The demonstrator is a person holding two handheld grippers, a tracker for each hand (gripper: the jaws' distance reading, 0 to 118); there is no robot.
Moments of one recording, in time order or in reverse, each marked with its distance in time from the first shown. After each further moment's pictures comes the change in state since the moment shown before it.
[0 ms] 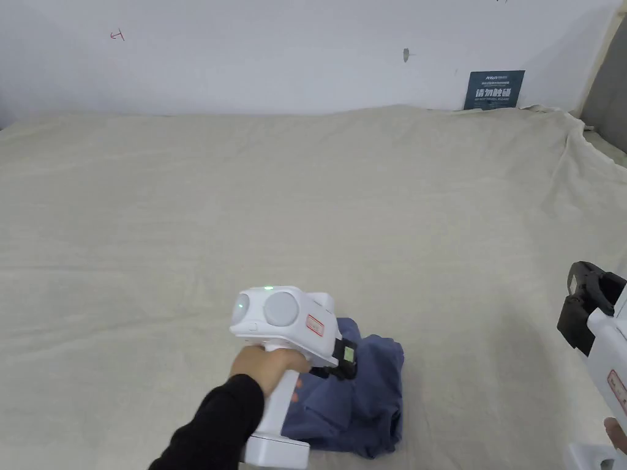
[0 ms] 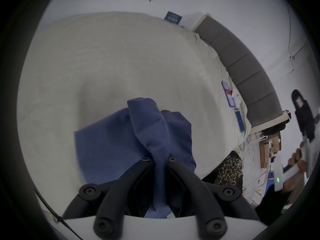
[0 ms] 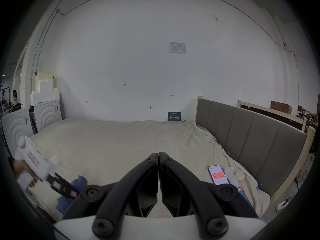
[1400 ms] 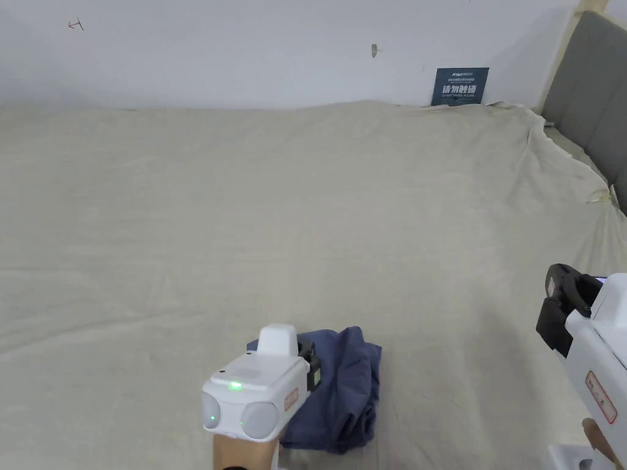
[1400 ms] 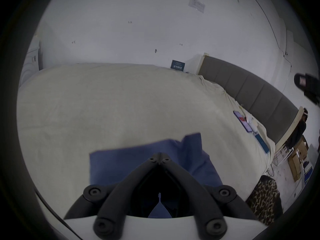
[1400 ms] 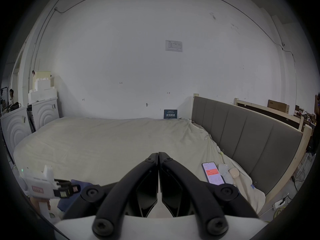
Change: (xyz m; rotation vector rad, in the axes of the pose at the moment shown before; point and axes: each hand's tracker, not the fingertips) left arm 0.000 -0.089 -0.023 0.558 0.171 -0.104; right arm 0.024 -0.012 0.003 -0.019 -0.022 0.002
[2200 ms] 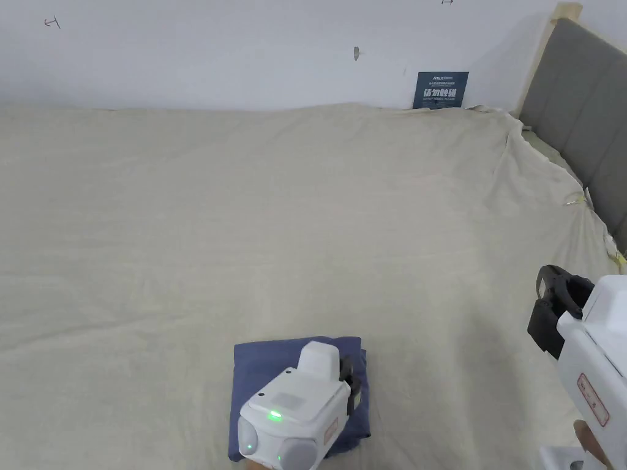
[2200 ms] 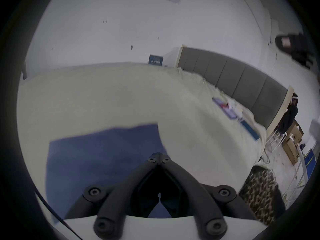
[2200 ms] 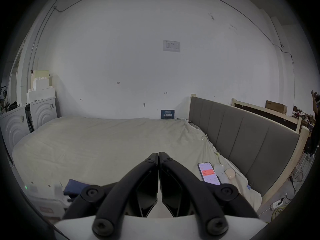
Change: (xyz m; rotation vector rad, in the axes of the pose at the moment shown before) left arm 0.063 -0.003 0.013 0.094 -0.132 -0.089; right arm 0.001 0.009 0.008 0.007 -0.017 0.004
